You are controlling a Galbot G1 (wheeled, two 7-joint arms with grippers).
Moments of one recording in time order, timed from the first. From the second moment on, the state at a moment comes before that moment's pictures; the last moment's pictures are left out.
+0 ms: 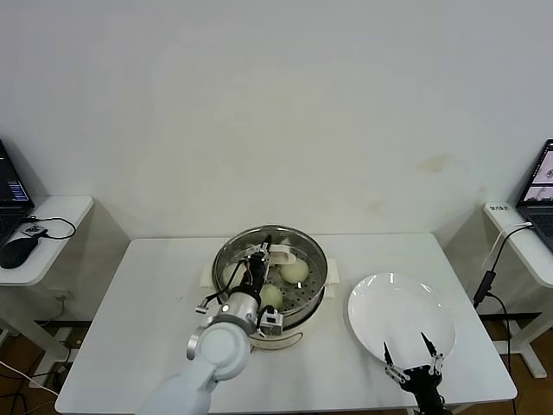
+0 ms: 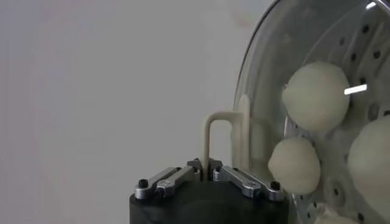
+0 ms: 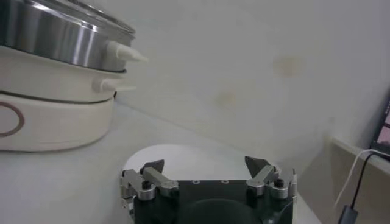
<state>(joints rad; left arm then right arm) 0.93 -1.24 0.07 -1.88 1.31 0.41 0.29 -1.68 1.48 0.76 1.83 -0.17 0.30 -0.14</state>
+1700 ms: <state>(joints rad) 1.08 -1.20 -0.02 -2.02 1.24 0.38 0.23 -1.70 1.48 0.74 1.82 -0.19 0.31 -0.15</state>
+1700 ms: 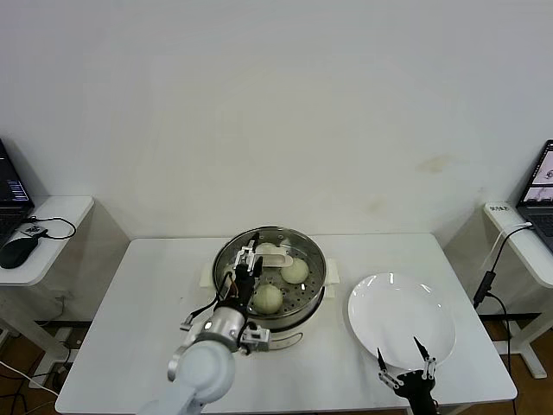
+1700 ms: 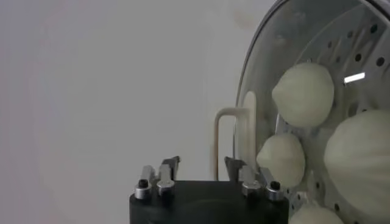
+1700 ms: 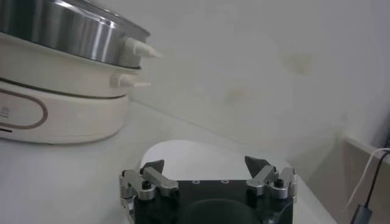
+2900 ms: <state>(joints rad) 1.85 -1.23 -0.58 -2.09 -0.23 -0.15 -0.16 -1.80 1.40 0.61 1.89 -0.04 0.28 -0.15</state>
